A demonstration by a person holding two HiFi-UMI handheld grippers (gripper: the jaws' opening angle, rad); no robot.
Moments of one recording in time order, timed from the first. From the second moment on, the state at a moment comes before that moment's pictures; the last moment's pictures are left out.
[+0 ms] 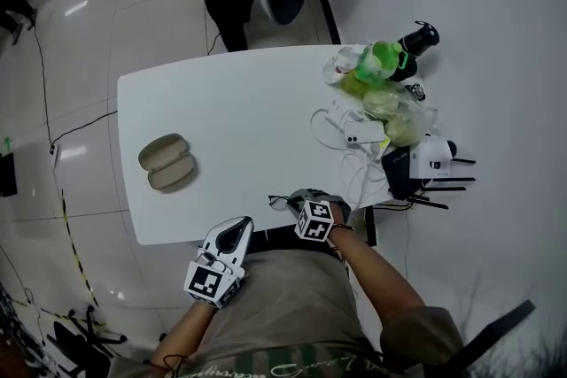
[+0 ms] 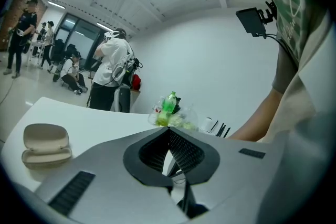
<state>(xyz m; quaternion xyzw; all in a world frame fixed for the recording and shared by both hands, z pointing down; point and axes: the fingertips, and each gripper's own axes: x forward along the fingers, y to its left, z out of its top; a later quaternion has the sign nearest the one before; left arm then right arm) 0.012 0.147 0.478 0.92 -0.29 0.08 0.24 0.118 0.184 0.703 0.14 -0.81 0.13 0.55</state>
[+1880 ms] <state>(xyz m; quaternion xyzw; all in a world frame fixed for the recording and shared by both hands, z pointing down) 0.100 0.167 0.482 0.88 -0.42 0.11 0.21 0.169 0.225 0.709 0.06 -0.85 0.07 0.51</state>
